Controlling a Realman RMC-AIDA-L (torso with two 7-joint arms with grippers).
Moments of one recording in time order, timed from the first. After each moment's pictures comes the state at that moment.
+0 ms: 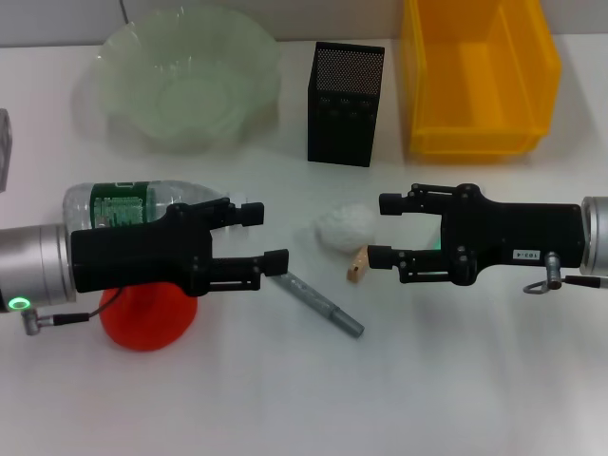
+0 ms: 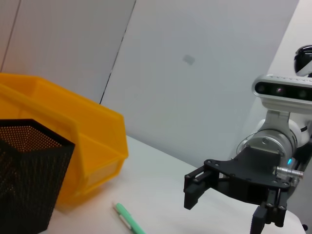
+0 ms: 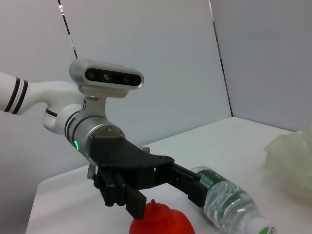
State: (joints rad) left arm -0.47 -1.95 1.31 0.43 1.37 1.52 -1.30; right arm 0.54 2.02 -0.98 -0.46 -1.72 -1.56 1.20
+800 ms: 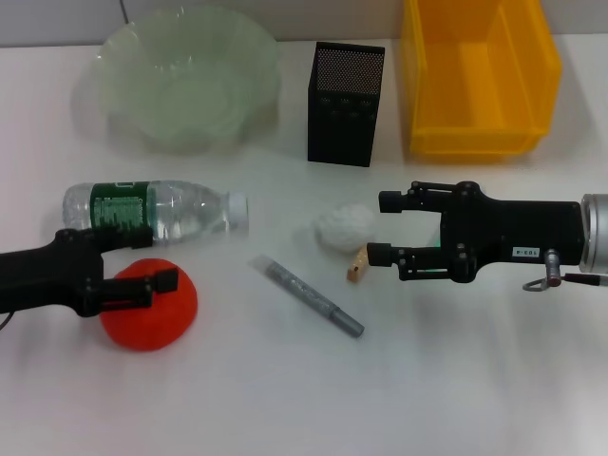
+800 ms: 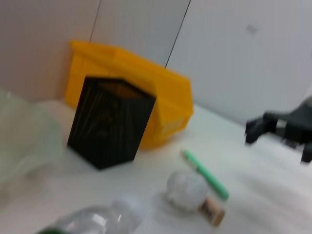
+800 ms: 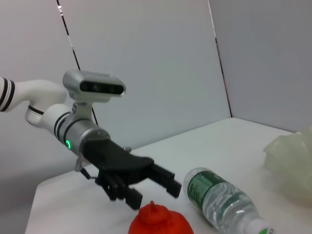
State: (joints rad) left arm -0.37 -1.86 1.13 0.45 1.54 1.53 -1.31; right arm 0.54 2.02 -0.97 -0.46 -1.72 -1.56 1.21
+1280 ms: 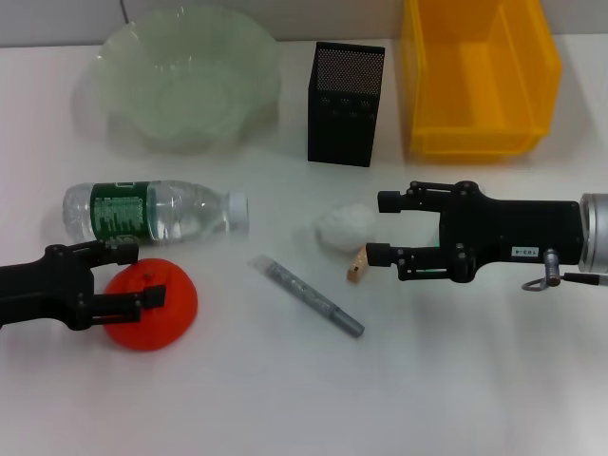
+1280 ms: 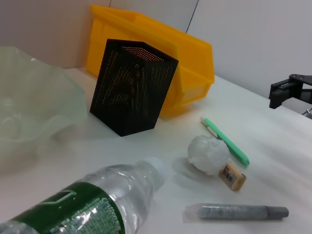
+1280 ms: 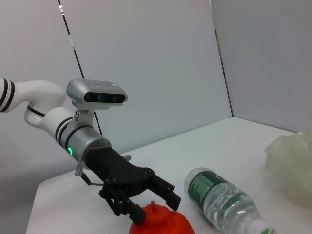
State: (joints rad) left arm -0.37 -1.87 1.03 0.45 1.71 1.49 -1.30; right arm 0.54 2.02 -0.98 -0.46 -1.72 -1.56 1.21
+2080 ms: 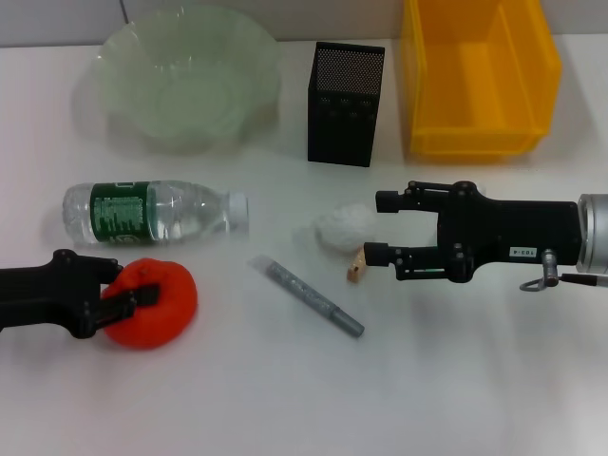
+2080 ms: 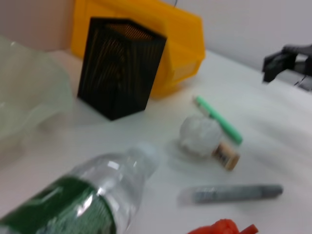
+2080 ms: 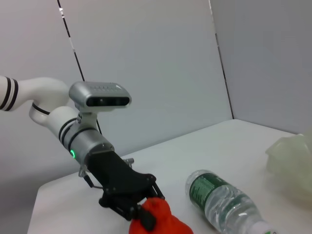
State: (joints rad) left arm -0.38 -1.88 1.02 0.50 1.80 1.48 -1.31; right arm 0.54 2.03 -0.98 -0.46 -1.72 -1.56 1.21
